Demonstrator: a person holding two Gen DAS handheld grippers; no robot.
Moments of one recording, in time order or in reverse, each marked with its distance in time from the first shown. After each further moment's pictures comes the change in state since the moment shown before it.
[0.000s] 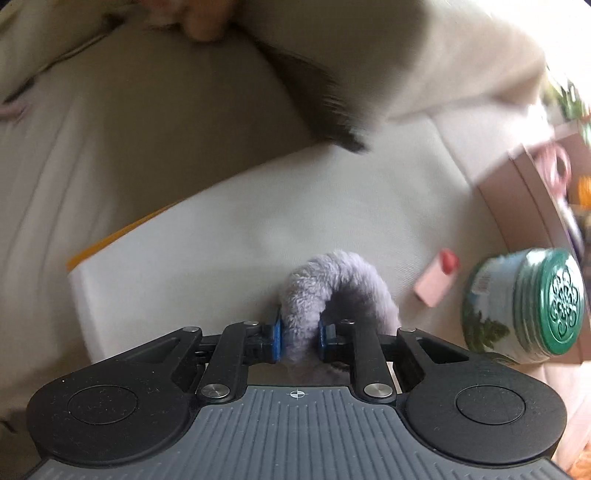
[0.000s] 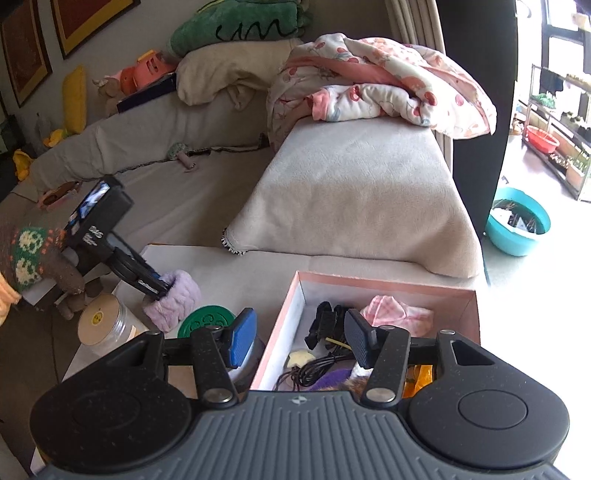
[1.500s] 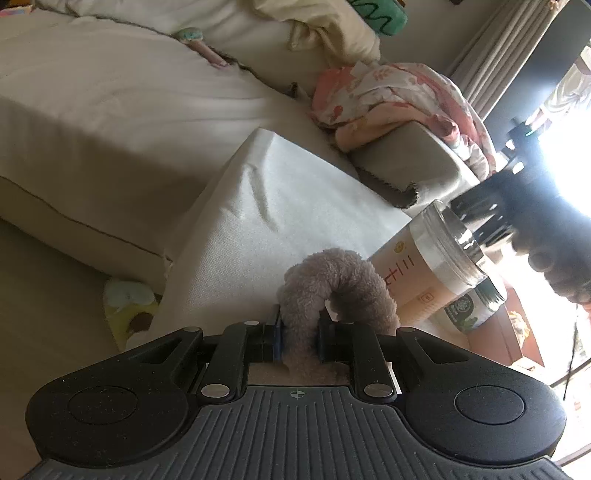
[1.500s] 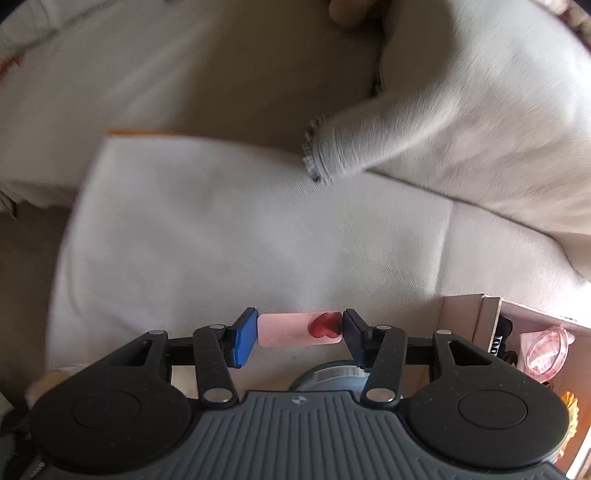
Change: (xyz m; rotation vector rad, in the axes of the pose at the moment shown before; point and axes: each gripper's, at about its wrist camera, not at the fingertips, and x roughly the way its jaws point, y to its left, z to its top) left arm -0.047 0.034 -0.297 -0.626 -0.616 -0.192; right arm 0.214 0.145 0.062 -0.038 0.587 -0.105
